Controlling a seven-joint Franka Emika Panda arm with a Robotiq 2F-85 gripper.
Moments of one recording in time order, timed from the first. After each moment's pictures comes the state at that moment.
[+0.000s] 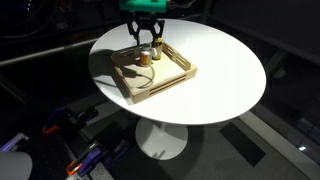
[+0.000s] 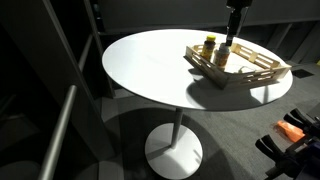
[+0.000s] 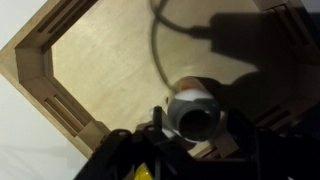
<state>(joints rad) -0.02 0.29 0.08 -2.01 -0.08 2.21 -0.48</state>
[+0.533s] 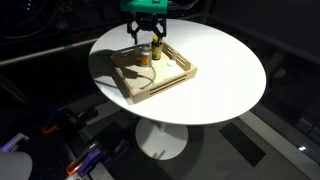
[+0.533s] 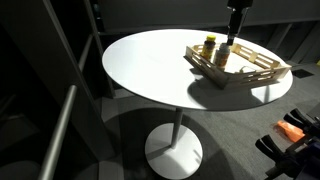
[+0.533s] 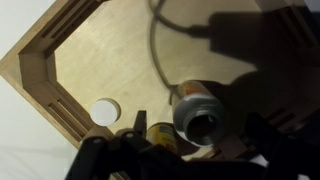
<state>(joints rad) -0.02 0.30 0.07 -2.01 -0.08 2.21 -0.48</state>
